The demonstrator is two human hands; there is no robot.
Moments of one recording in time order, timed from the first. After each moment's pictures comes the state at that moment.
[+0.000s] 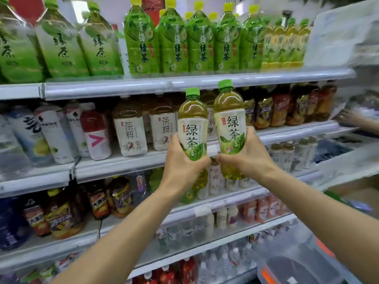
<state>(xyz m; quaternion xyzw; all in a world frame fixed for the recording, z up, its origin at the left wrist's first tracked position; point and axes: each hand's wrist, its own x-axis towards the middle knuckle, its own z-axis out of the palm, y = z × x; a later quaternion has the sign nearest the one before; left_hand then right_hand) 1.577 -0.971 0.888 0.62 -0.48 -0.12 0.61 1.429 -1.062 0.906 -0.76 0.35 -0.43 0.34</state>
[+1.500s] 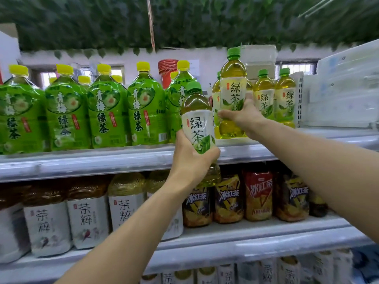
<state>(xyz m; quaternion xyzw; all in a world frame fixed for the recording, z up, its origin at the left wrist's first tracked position) 1.445 -1.368 1.030 0.62 -0.46 0.01 0.64 1.377 -1.538 1.109 -0.74 0.22 -0.50 0.39</state>
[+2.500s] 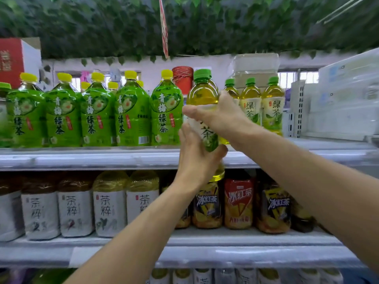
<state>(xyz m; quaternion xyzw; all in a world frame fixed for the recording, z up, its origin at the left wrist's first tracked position) 1.374 -1.419 1.039 0.60 -0.49 0.18 0.61 1.311 -1.476 1.119 -0.80 0.10 -0.45 0.38</state>
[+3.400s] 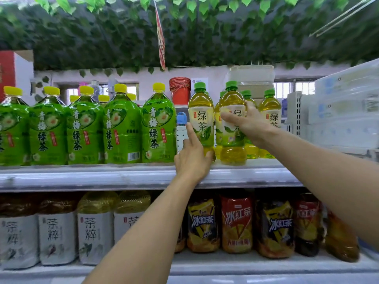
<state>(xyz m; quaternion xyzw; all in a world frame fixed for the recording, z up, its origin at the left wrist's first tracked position) 1.416 -1.482 1.067 0.81 -0.41 0.22 0.37 1.312 -1.594 1.142 -0.75 0.16 -0.47 0.43</state>
